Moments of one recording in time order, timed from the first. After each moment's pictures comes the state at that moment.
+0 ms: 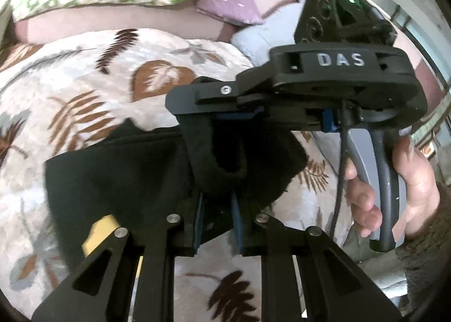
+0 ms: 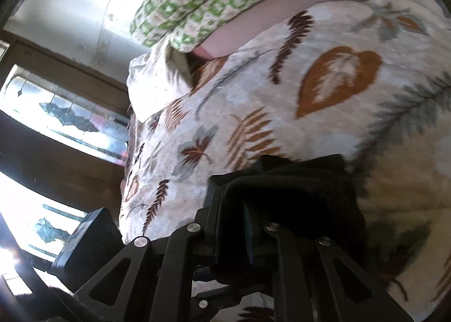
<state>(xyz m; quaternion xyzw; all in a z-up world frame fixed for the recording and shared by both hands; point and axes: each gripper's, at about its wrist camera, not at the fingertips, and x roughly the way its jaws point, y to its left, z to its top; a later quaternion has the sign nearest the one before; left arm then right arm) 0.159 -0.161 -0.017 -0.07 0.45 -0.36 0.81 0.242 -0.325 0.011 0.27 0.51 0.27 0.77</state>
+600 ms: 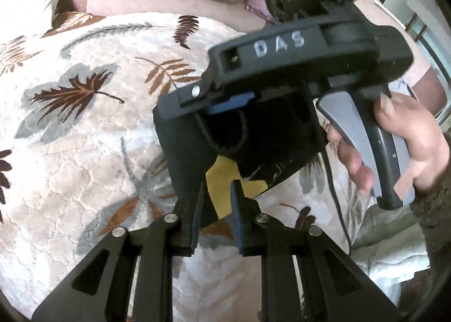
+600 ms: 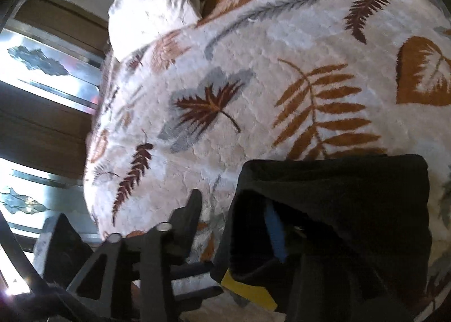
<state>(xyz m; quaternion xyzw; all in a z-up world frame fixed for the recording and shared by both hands) 0.144 -0.041 -0.040 -0.07 0.48 -0.32 0.82 0.278 -0.171 -0.025 0.11 0.62 0.24 0.74</state>
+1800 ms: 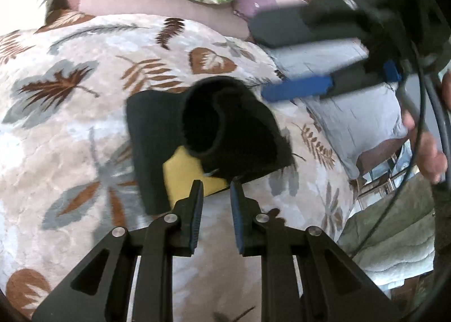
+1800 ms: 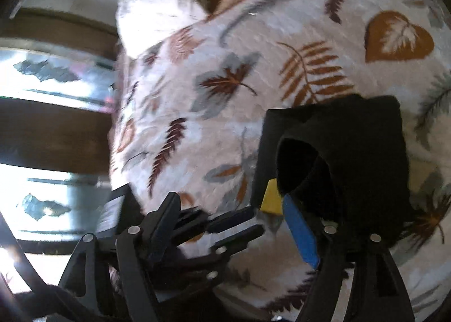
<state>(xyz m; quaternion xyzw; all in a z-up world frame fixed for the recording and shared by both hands) 0.125 -0.067 -0.031 -0.10 0.47 -0.33 0.81 0.230 -0.221 0.055 0.16 0.63 0.25 0.72</state>
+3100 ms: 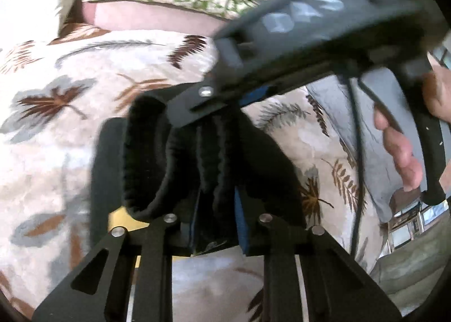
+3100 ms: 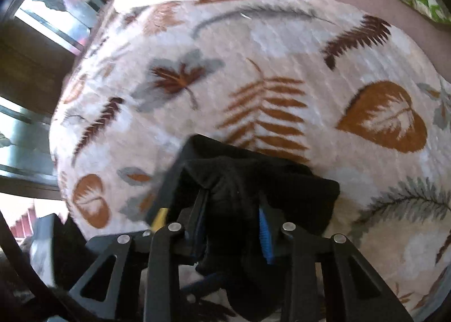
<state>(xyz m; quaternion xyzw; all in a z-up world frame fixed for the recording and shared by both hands) 0.152 -0.110 -0.043 -0.11 0.43 -0.23 0.87 0.283 -0.207 0.008 -0.04 0.63 0.28 0.72</state>
